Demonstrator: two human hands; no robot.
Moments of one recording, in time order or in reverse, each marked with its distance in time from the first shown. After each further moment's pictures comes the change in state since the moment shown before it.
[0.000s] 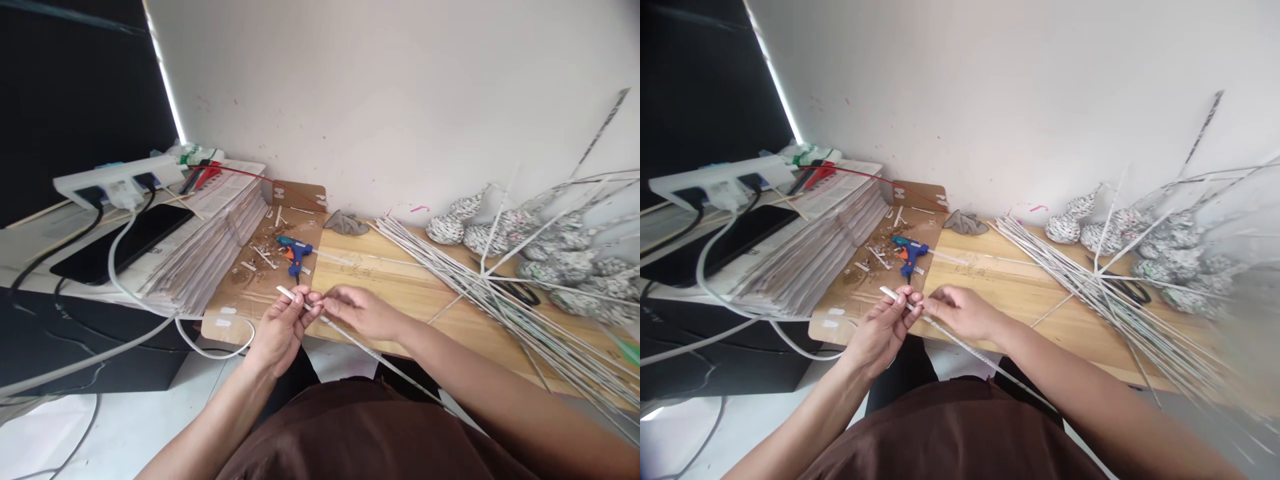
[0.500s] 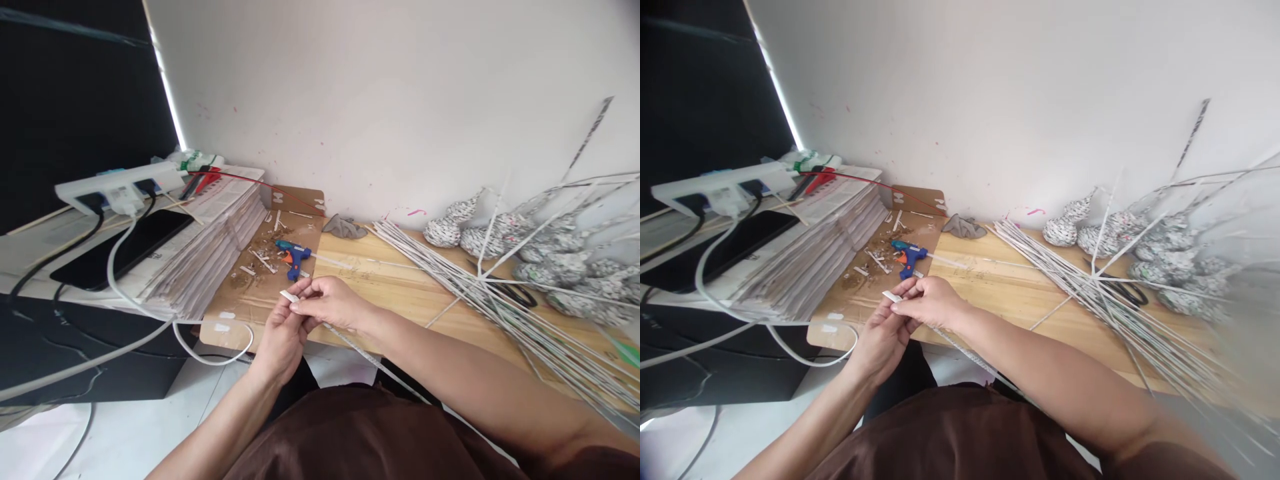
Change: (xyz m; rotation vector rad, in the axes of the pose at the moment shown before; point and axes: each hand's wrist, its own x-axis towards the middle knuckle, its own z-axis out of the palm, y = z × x) left_hand -0.003 -0.005 0.012 0.099 0.008 0.087; right_hand 0.040 -0.023 0.032 0.192 0.053 0.122
